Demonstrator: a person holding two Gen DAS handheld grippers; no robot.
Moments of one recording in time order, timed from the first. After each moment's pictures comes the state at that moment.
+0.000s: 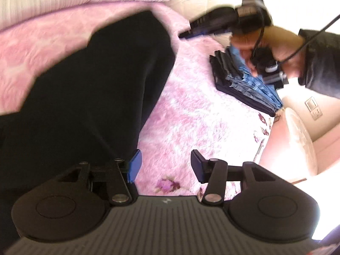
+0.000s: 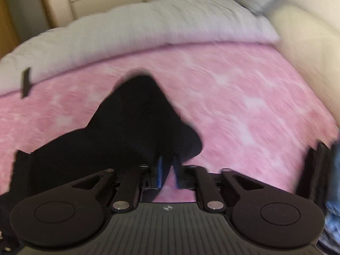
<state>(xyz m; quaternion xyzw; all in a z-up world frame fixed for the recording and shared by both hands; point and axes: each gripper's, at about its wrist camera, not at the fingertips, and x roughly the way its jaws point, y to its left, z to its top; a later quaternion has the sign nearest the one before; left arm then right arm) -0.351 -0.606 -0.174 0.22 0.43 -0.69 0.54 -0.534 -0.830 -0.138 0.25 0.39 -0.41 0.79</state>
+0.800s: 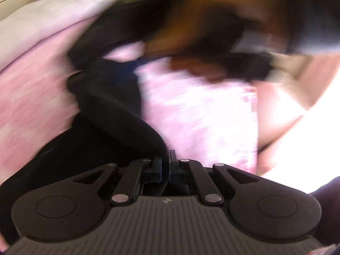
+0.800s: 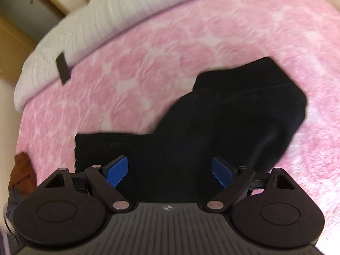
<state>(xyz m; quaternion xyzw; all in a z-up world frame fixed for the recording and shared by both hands) -0.378 -0.584 -0.154 0.30 0.29 -0.81 0.41 -0.418 -0.757 -0.158 0.41 0.44 -0.29 0.75</state>
